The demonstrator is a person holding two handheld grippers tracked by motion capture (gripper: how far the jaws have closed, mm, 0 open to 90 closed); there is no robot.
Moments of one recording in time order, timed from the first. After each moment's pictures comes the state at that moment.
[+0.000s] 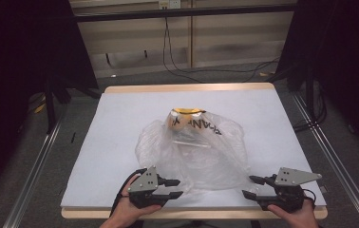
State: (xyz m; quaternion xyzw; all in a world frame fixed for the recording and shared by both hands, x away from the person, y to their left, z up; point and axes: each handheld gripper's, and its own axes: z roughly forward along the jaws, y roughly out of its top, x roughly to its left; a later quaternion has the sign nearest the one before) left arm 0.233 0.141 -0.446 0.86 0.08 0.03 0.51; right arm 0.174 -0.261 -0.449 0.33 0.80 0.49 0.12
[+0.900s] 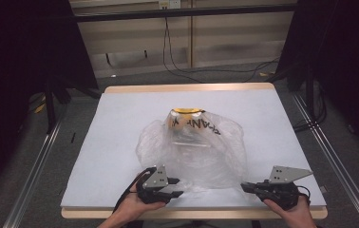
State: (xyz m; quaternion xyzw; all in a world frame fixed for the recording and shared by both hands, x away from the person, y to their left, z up) left arm 0.251 0.126 -0.475 0.90 0.08 0.06 0.42; right arm 0.182 -0.255 -0.453 0.32 0.82 0.47 0.10
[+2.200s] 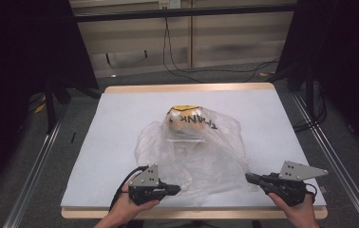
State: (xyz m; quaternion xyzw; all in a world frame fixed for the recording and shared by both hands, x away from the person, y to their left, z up) left arm 0.242 0.143 -0.443 0.87 0.07 0.00 0.49; right arm 0.181 -0.263 -0.433 0.32 0.78 0.52 0.16
